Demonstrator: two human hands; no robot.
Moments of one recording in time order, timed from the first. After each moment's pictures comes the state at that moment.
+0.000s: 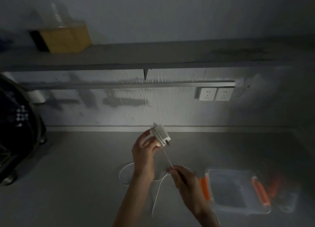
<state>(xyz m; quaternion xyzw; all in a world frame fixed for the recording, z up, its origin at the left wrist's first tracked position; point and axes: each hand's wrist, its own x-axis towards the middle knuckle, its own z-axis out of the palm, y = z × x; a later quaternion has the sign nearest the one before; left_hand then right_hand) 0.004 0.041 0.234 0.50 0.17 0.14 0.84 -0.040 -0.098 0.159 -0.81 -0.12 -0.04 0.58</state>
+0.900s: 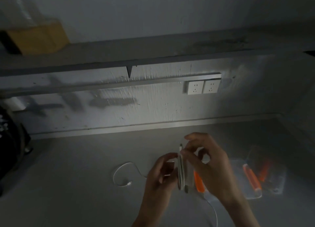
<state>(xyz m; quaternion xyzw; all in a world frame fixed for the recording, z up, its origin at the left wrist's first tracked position) -0.081 -0.002 0.248 0.65 -0.02 0.00 0.76 -0.052 -0.147 0.273 -0.80 -0.12 -0.17 0.56</state>
